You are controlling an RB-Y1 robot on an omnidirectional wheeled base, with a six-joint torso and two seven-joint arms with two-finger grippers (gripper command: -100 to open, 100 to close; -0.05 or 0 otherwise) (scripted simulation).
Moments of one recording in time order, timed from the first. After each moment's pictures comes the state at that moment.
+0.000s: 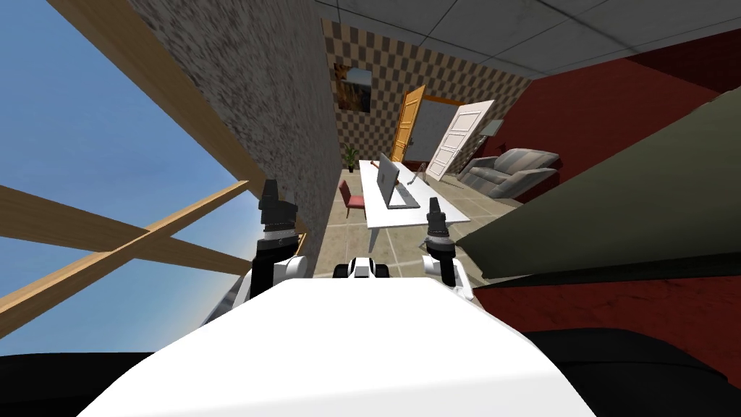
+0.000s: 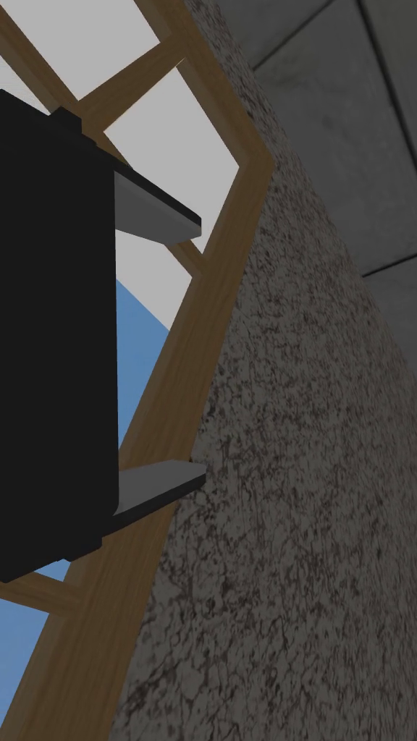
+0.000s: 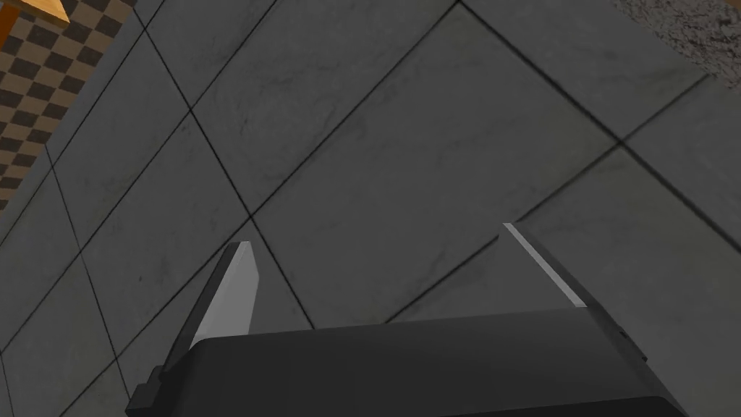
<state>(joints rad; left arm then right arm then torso) 0.52 -0.03 0.01 -2.35 -0.07 -0.38 -0.10 0.42 -0.15 -0.13 -2.13 0.21 -0.63 0.27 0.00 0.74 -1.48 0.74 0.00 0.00</state>
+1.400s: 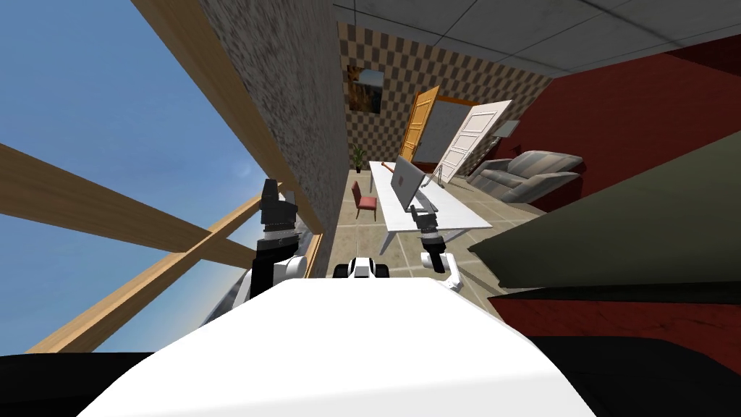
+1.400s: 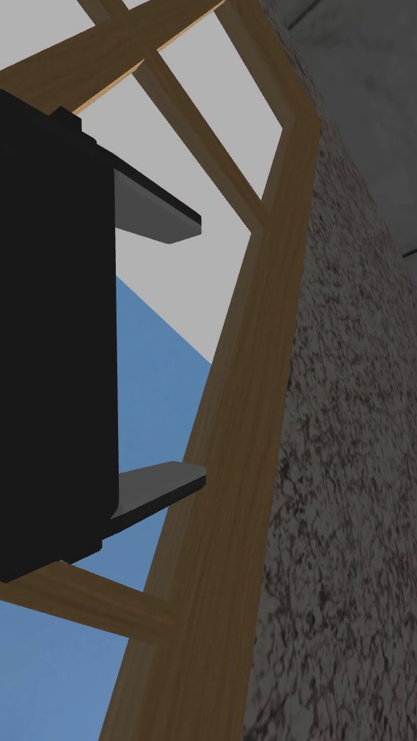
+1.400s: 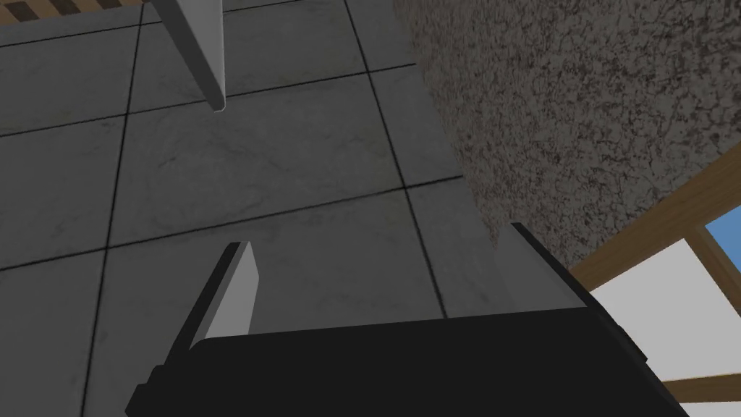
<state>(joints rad) 0.52 -0.03 0.01 -2.35 -0.07 -0.38 -0.10 0.29 -0.14 -0.24 -1.87 0.55 -0.62 0.63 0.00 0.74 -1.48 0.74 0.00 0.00</state>
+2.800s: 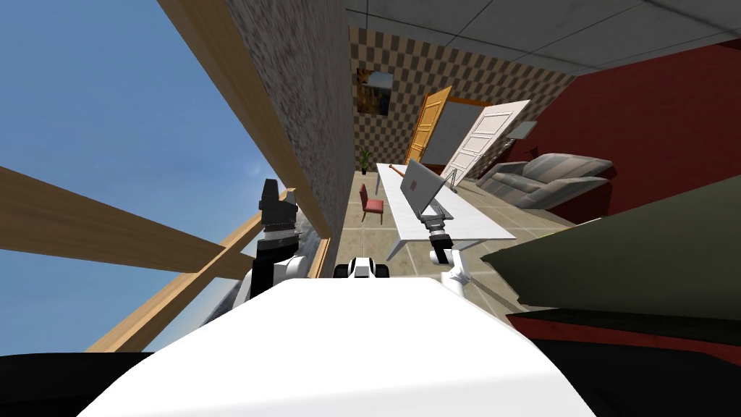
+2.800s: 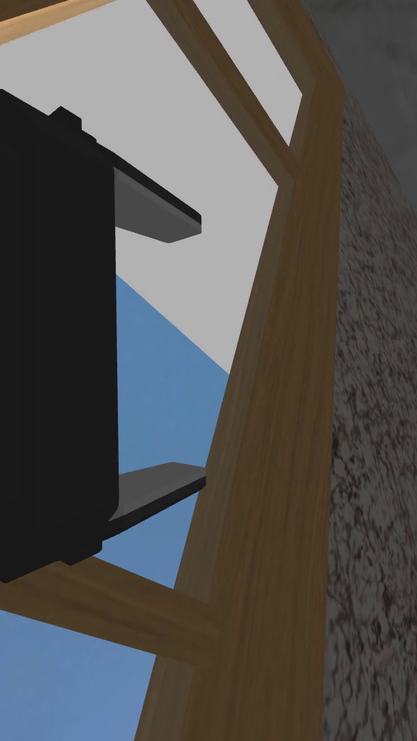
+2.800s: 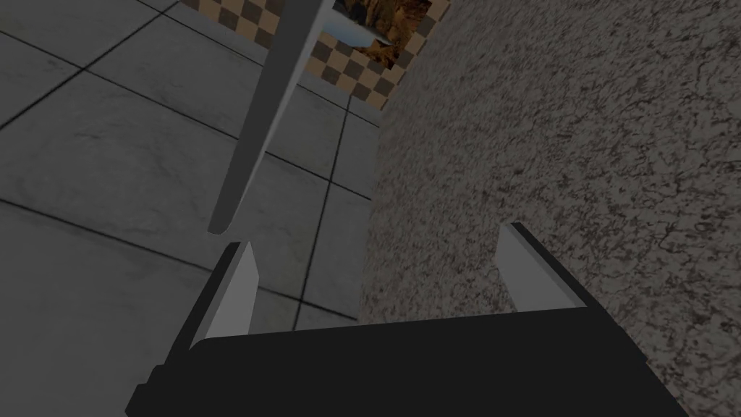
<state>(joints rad) 0.52 -0.03 0.01 -2.35 -0.07 -0.38 -0.10 0.15 -0.18 -0.44 -1.64 0.82 -0.54 0.99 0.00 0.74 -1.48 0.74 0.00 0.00</state>
